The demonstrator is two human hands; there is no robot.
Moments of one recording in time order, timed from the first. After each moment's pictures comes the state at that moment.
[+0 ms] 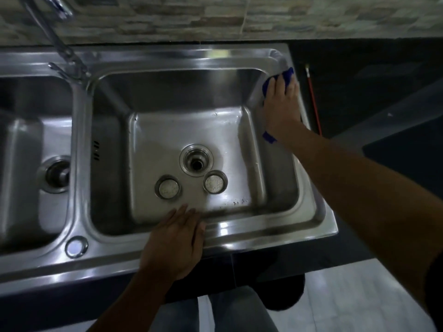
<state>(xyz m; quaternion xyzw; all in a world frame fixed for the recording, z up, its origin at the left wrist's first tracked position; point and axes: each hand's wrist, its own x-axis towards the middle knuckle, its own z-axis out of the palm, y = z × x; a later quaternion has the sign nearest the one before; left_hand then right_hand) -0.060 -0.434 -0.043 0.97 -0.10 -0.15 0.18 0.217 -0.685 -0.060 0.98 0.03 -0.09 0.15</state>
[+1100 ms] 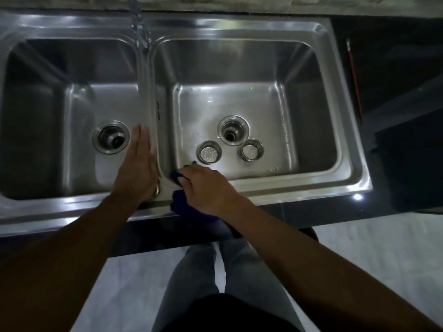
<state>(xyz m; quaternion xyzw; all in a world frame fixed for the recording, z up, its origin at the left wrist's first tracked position) -0.041 -0.234 -0.083 0.96 0.04 -0.04 0.29 -0.050 -0.431 -0.039 0.92 0.22 -0.21 -0.26</state>
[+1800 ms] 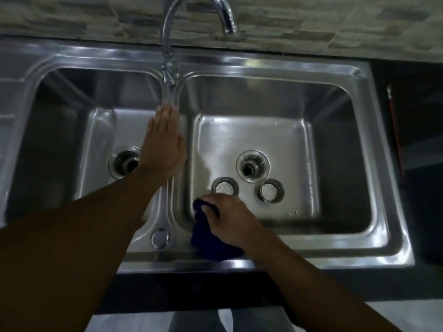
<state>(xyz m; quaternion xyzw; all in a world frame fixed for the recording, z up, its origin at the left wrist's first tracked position) 0.095 -0.240 -0.067 0.98 0.02 -0.02 0.21 0.008 -0.444 -0.053 0.89 0.20 -0.26 -0.32</state>
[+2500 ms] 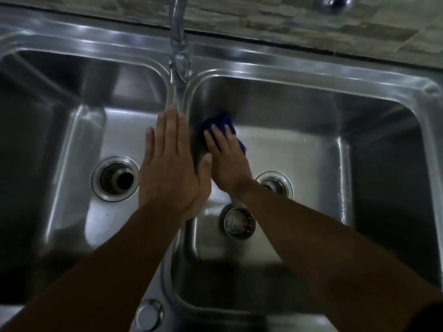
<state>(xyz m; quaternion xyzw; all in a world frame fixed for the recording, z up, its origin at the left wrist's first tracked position) 0.111 -0.255 -0.082 0.99 0.08 -0.03 0.13 0.192 -0.390 -0.234 0.95 0.27 -0.07 -0.11</state>
